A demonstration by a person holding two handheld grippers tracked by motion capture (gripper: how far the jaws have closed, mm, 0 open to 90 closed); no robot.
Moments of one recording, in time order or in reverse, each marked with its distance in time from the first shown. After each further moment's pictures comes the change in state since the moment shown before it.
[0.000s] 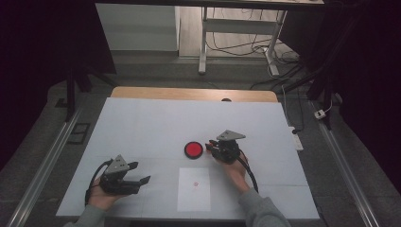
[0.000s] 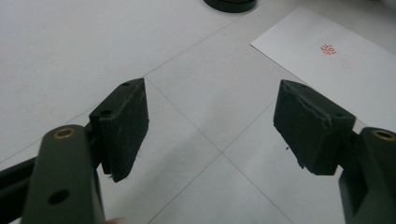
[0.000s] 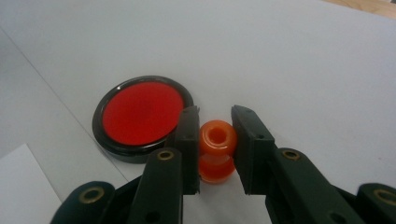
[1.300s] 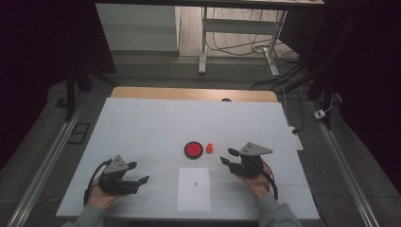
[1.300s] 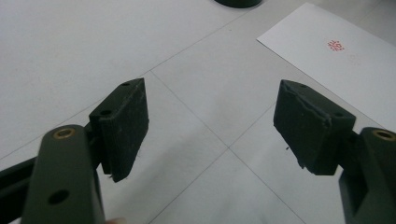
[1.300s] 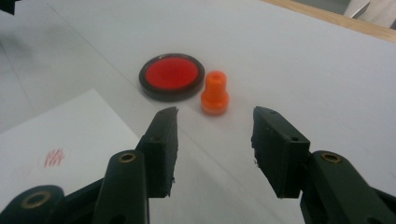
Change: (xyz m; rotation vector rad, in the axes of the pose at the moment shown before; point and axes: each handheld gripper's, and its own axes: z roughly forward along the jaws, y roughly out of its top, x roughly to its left) left arm 0.004 -0.003 0.000 0.007 0.004 -0.012; right arm -0.006 -0.028 -0.089 -0.065 0.045 -0.059
